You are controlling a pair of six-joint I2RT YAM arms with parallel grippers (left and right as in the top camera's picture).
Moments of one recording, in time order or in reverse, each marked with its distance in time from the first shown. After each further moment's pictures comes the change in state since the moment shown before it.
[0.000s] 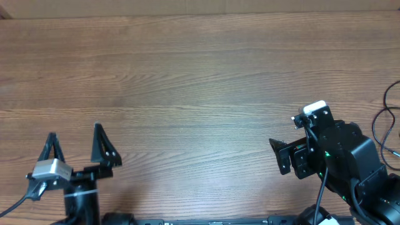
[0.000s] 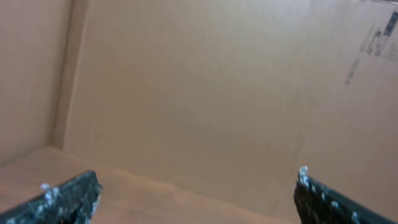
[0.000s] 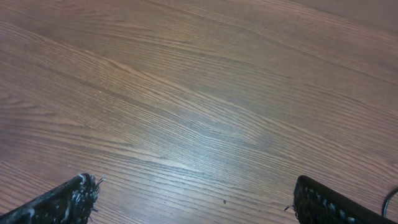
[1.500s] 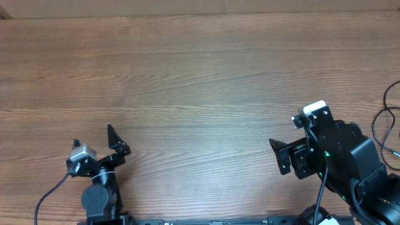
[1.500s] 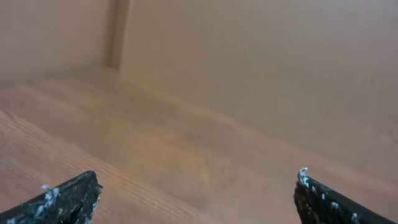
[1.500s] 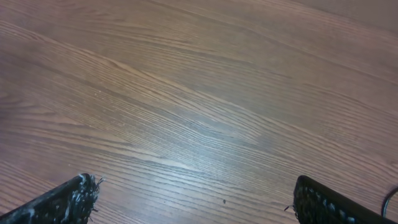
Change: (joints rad) left arm 0.160 -0.134 -0.592 0.193 -0.006 -0.036; right arm 0.000 0.000 -0.001 -0.001 0.000 -0.002
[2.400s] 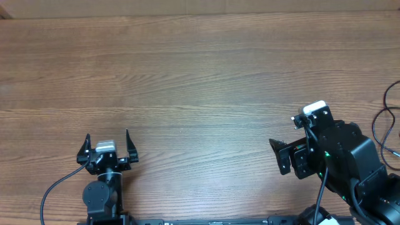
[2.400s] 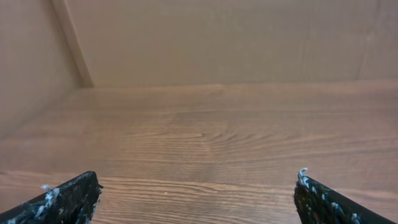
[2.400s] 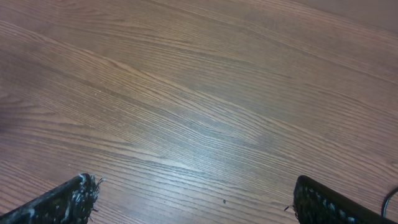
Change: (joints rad) left arm 0.000 0.000 0.000 -0.054 0.163 0.400; right arm 0.000 0.000 0.000 0.000 0.000 0.000
